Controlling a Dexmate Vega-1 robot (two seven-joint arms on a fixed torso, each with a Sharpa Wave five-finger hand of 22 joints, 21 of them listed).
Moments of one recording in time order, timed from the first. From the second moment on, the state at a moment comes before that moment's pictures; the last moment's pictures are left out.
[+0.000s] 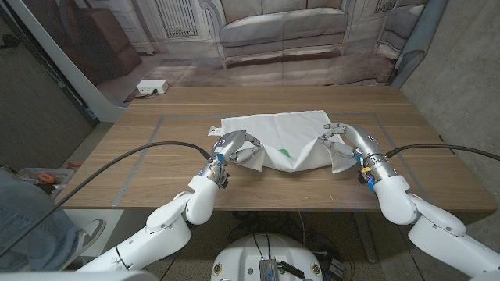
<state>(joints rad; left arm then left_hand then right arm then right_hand) 1.20 0.73 0.56 -2.12 0.55 0.26 0.41 0.99 0.20 0.20 -0.01 0.18 1.14 -0.05 0.35 0.18 0.95 -0.16 0.19 0.20 0.69 -0.06 0.19 0.18 0.35 0.06 0.22 0.19 -1.44 -0.85 -0.18 -2.08 -0.39 -0.10 -0.43 0.87 0.05 0.36 -0.15 0.19 1.07 -0.22 0.39 0.20 0.58 -0.12 0.22 0.19 0.46 0.06 0.18 0.18 0.35 0.21 0.22 0.19</state>
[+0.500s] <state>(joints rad) 1.19 0.71 0.50 -2.11 0.40 0.23 0.41 0.97 0.20 0.28 0.04 0.19 1.14 0.02 0.30 0.18 0.91 -0.11 0.19 0.20 0.69 -0.07 0.19 0.18 0.37 0.18 0.23 0.19 -1.32 -0.86 -0.26 -2.08 -0.40 -0.22 -0.36 0.86 0.05 0.37 -0.15 0.19 1.07 -0.22 0.39 0.20 0.58 -0.13 0.22 0.19 0.43 0.00 0.18 0.18 0.27 0.14 0.20 0.19</state>
